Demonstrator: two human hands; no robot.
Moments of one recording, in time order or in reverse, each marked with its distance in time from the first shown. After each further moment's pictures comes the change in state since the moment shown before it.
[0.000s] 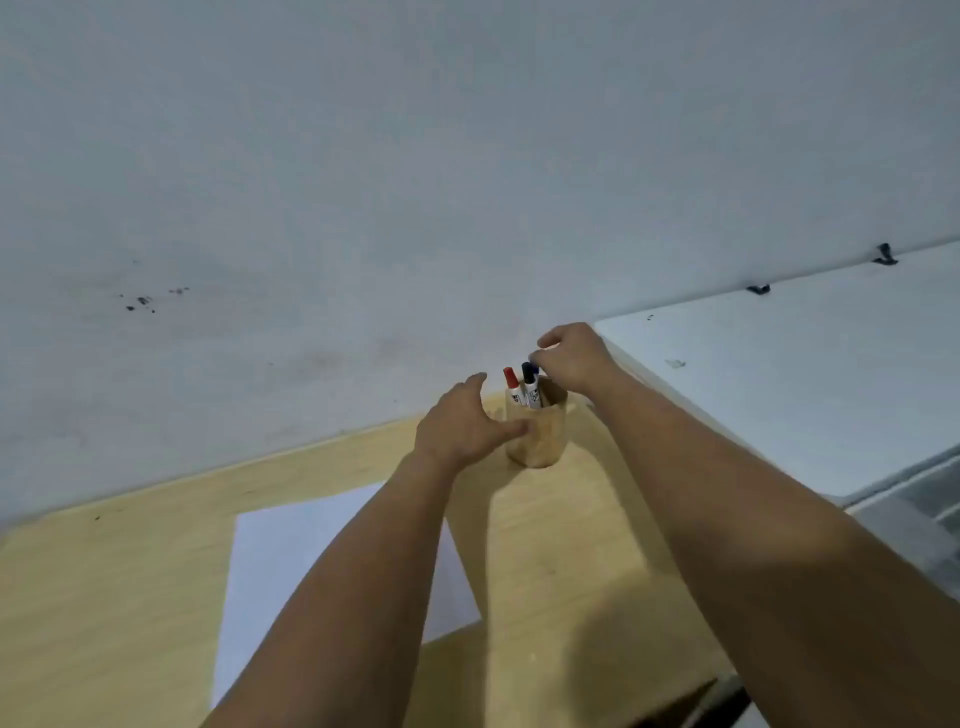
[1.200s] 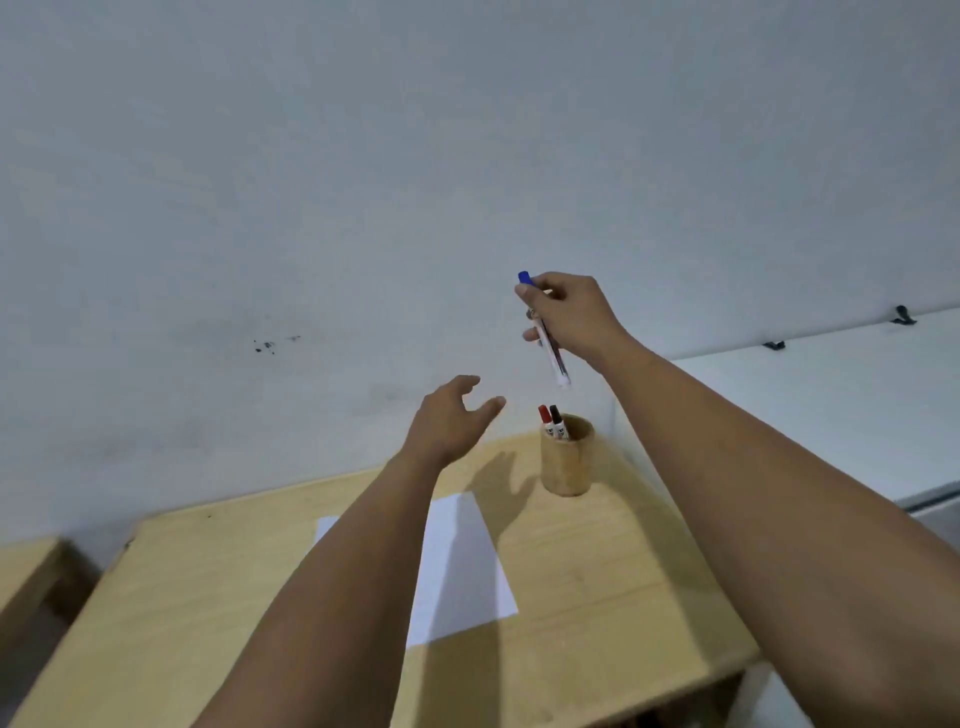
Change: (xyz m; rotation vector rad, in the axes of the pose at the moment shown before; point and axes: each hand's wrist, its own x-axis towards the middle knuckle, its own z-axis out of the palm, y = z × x) left_hand -0.056 0.004 -0.098 -0.189 0.177 0.008; right_hand -0.067 -0.117 -0.057 0.418 -0.002 -0.362
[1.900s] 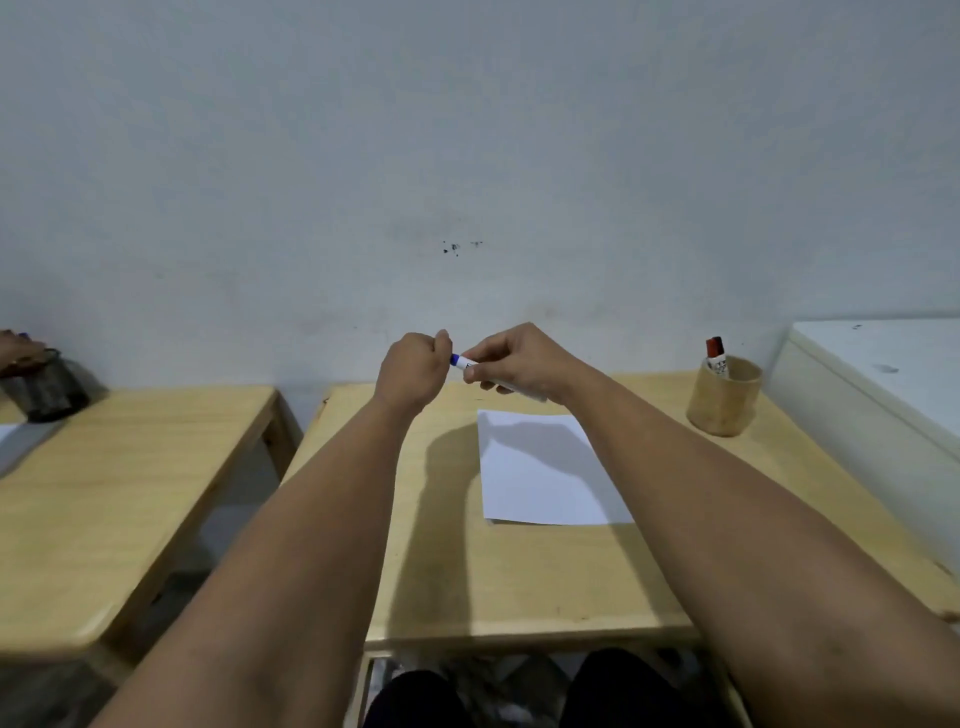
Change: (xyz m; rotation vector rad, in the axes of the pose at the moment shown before) left_hand -0.110 -0.127 -0.169 0.099 0.314 -0.276; right_hand -0.115 0.000 0.239 0.011 -0.724 0.044
